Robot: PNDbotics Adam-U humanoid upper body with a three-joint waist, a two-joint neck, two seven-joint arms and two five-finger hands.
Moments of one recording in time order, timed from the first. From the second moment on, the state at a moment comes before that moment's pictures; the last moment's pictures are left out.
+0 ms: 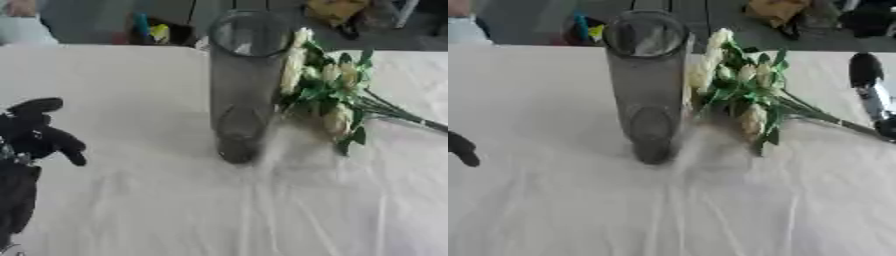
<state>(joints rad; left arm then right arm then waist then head) -0.31 0.12 0.00 -1.98 0.11 -0.42 -0.30 -0.32 -0.78 -0.22 -1.98 0.42 -0.36 -0.03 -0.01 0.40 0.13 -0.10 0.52</state>
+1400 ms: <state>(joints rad) -0.29 0.13 -0.02 -1.98 0.12 -0.43 -0.31 -0.53 -1.03 -0.12 -1.52 0.46 -0.58 0.24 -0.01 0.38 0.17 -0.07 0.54</state>
